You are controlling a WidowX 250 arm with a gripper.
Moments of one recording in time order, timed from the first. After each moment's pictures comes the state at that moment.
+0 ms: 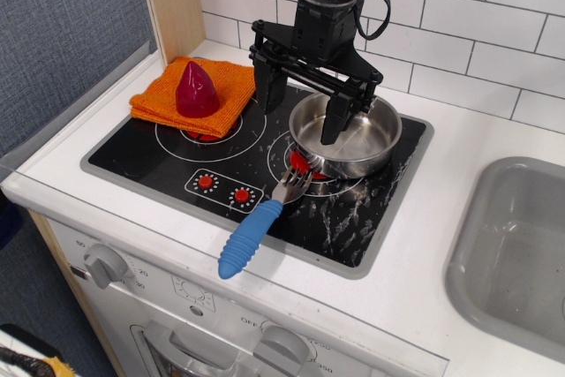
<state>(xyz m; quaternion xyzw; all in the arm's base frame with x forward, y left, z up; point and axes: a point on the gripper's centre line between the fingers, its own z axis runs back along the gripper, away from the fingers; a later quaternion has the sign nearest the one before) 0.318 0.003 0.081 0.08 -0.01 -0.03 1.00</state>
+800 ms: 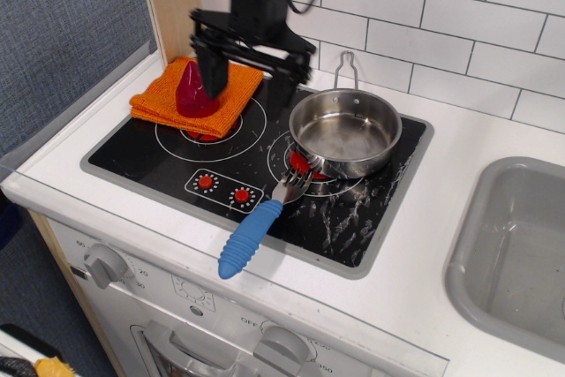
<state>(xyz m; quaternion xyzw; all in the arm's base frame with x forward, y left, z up) 0.319 0.064 0.082 0.05 -0.01 0.05 1.00</state>
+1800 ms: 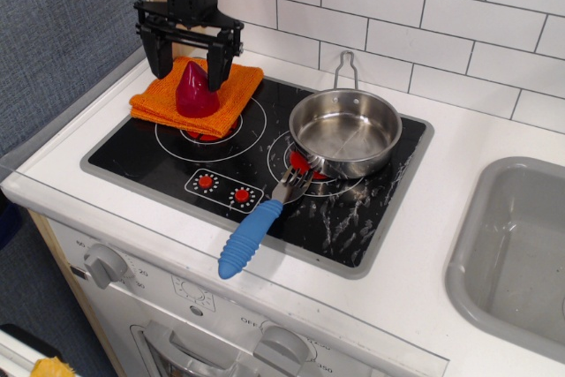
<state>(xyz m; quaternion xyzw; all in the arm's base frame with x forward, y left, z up) 0.354 0.149 0.046 0.05 0.03 0.11 0.99</state>
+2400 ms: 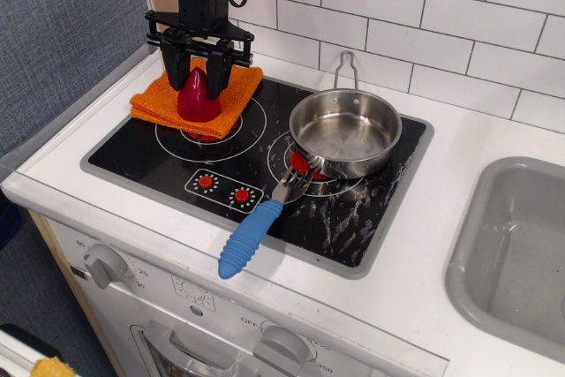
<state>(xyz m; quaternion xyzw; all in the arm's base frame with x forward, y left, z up) 0.353 0.138 0.041 0.04 0.03 0.10 0.99</state>
